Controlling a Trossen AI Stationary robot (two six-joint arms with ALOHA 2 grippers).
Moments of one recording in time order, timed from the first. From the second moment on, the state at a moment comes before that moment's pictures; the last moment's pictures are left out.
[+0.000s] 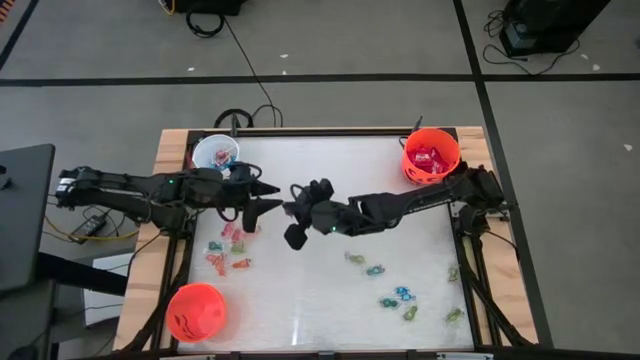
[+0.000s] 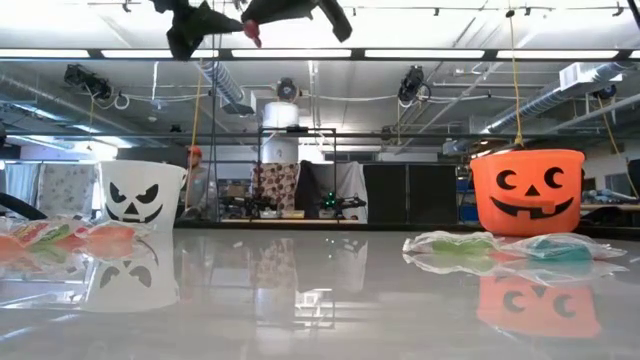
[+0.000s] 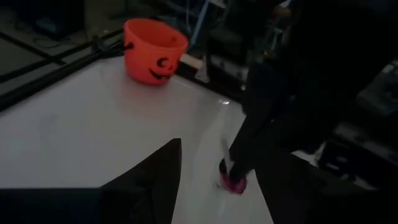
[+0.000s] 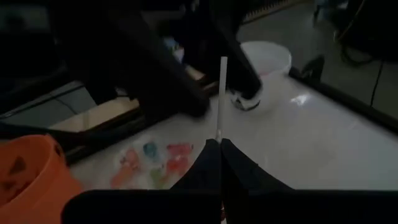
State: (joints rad) left arm -0.08 0.90 0.79 -0.17 -0.21 -0.45; right arm 0.19 1.88 1.64 -0.23 0.56 0.48
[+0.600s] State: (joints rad) left arm -0.04 0.90 0.79 -0.12 -0.21 -0.40; right arm 0.16 1.88 1.64 -0.19 0.53 0.39
